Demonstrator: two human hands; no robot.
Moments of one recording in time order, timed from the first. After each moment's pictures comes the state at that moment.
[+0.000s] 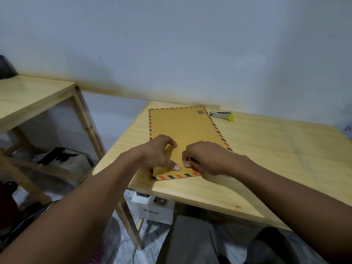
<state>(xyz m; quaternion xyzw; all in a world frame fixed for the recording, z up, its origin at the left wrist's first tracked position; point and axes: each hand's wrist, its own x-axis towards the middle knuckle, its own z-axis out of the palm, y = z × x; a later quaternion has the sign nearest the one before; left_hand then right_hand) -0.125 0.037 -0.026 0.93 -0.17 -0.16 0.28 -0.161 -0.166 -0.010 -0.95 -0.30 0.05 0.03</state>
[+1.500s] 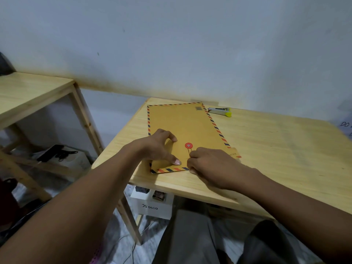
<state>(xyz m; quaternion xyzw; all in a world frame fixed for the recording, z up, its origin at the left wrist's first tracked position) -0.121 0.030 -0.026 0.94 -0.14 -0.18 0.24 -0.208 -0.174 -0.017 -0.94 -0.35 -0.02 -0.05</state>
